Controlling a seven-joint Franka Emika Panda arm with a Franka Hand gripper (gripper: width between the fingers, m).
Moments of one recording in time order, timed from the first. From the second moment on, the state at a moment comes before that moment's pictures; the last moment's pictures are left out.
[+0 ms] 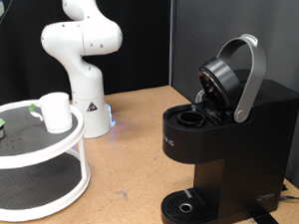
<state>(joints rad) -0.16 -0.83 -0.53 -2.42 -0.33 1.59 -1.12</state>
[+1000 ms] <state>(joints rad) -0.07 -0.80 -0.63 -2.49 -0.41 1.81 -1.54</state>
